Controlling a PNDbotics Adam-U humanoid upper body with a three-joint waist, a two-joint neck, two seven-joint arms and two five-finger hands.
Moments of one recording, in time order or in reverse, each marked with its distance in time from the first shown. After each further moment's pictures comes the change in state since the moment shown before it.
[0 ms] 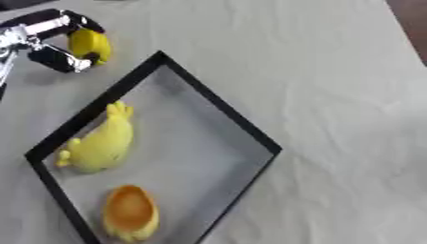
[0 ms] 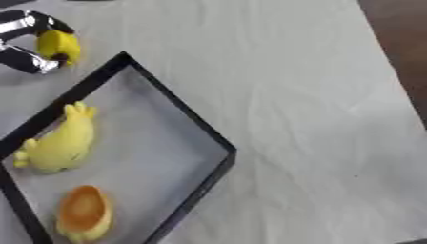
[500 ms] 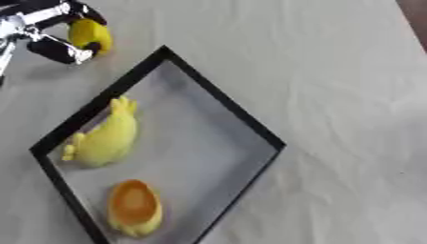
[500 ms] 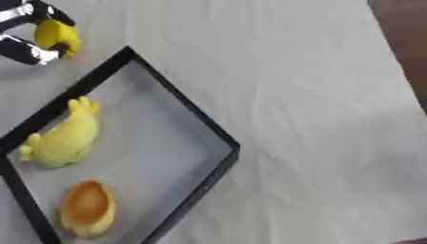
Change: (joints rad) left arm 0.004 0.029 -0.043 -0.137 0.046 -0.005 0.021; right arm 0.032 0.000 0.000 0.000 0.002 0.004 -0.001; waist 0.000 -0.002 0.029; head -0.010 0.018
